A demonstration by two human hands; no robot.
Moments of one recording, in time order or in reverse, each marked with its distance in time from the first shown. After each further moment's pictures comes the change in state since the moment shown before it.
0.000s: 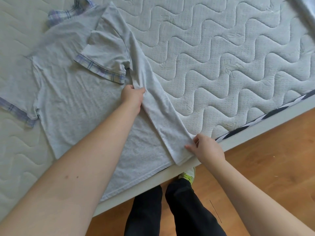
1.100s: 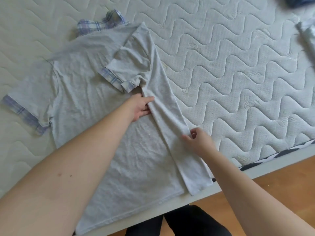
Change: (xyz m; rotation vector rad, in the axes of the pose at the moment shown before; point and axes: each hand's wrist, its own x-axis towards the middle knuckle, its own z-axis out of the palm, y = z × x) left_hand 0.061 0.033 -0.059 -0.282 -0.476 -0.224; right_hand 0.075 -0.108 -0.032 0.263 0.000 0.006
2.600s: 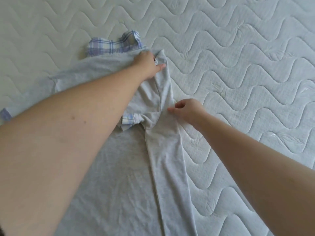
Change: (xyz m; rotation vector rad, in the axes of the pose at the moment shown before) left_hand 0.126 0.216 0.002 1.177 0.458 0.335; right_hand 0.209 -0.191 -0.058 0.054 -0.227 -0.237
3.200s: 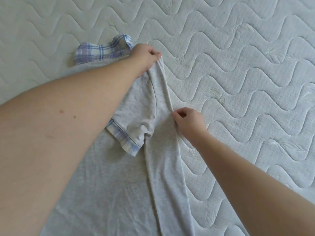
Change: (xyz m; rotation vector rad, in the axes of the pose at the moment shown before) left_hand 0.052 0.006 0.005 -0.524 0.084 -0.018; right_hand -0.013 0.007 0.003 0.058 0.145 -0.042
